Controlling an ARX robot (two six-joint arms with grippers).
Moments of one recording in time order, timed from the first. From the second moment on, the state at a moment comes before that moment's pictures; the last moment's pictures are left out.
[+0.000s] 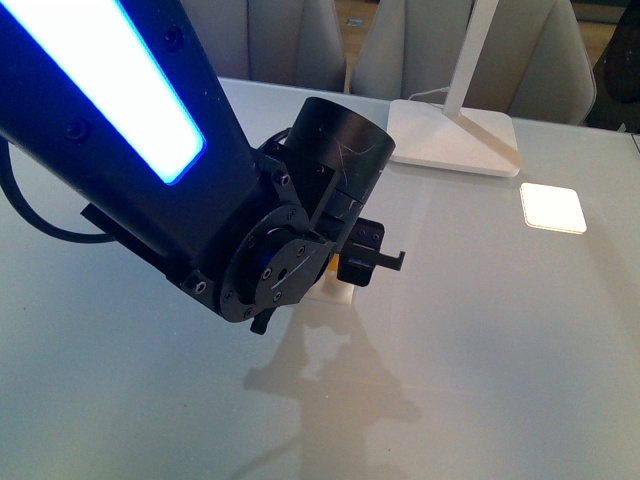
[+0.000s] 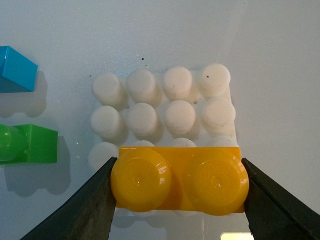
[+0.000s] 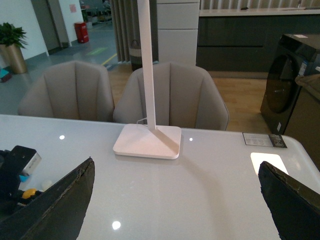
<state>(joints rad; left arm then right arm) -0.62 2.41 1.18 0.42 -0.30 -0.21 0.00 0.00 0.01 0.00 0.00 0.01</state>
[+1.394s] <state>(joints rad) -0.59 2.47 1.24 0.41 -0.31 -0.19 0.00 0.00 0.01 0.00 0.00 0.01</state>
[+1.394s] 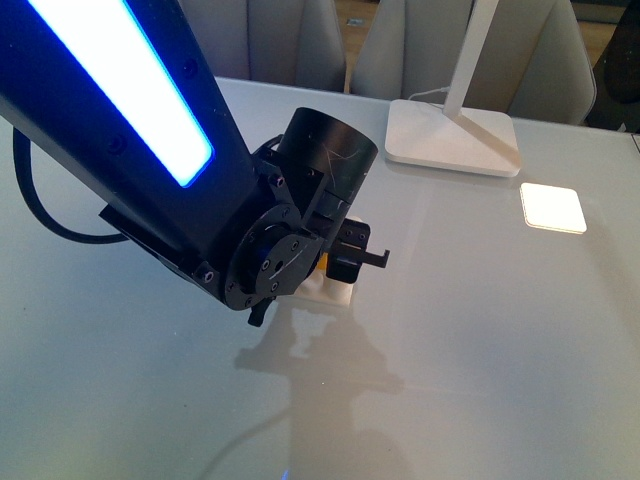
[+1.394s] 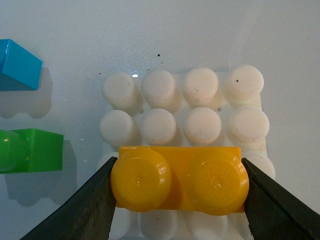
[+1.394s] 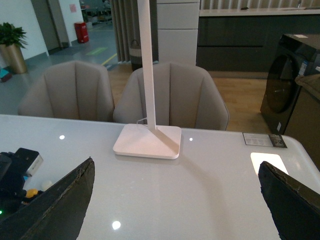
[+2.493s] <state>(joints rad) -0.59 2.51 1.24 0.44 -0.29 -0.25 0.00 0.00 0.01 0.00 0.00 0.01</state>
